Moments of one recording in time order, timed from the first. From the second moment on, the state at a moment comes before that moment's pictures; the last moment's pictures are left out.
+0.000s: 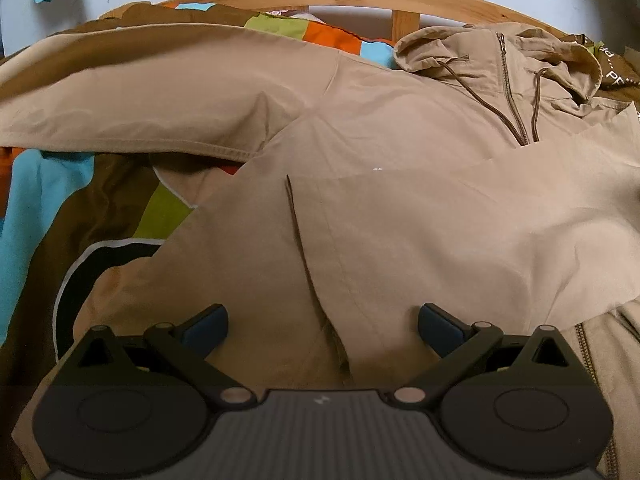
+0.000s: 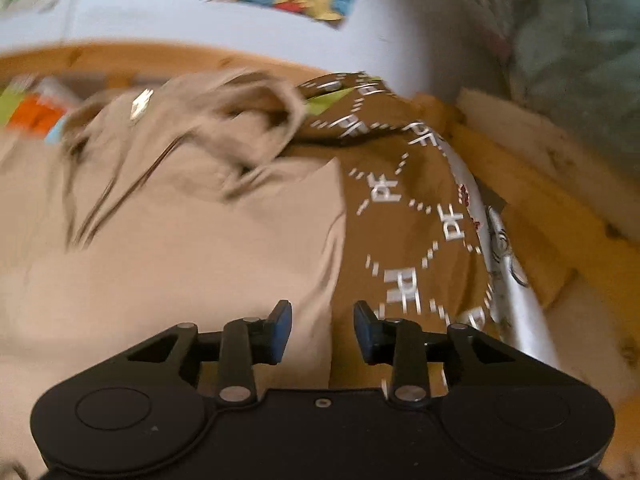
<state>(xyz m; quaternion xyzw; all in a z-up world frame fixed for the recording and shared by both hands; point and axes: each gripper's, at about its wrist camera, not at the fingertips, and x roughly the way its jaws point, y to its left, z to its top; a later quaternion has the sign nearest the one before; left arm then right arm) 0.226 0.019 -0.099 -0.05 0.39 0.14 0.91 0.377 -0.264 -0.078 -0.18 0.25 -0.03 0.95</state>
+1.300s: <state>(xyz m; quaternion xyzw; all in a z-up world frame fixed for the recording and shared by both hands) 0.122 0.343 -0.013 -0.30 0.20 0.31 0.88 0.212 -0.144 -0.097 -0.12 0.21 0.21 0.95</state>
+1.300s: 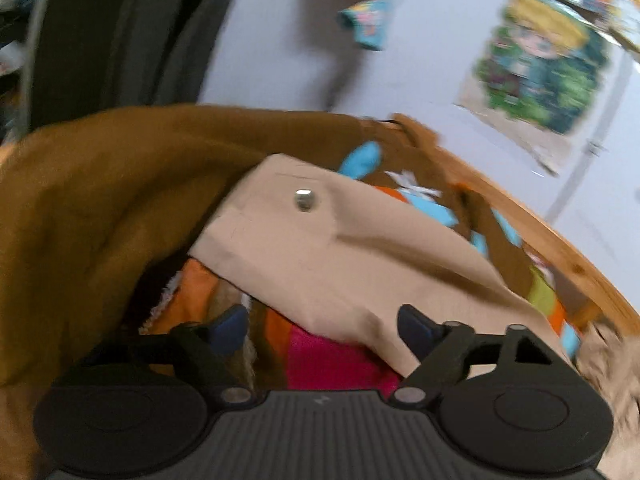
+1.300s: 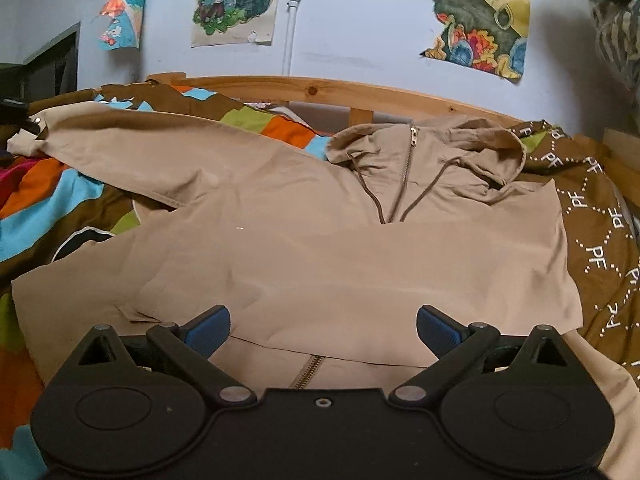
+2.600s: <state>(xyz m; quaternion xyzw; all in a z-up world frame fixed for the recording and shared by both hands) 0.176 0.023 0.094 -0.05 0.05 -0.06 1.00 0.206 -0.241 -0.076 0.04 0.18 0.16 0.97</state>
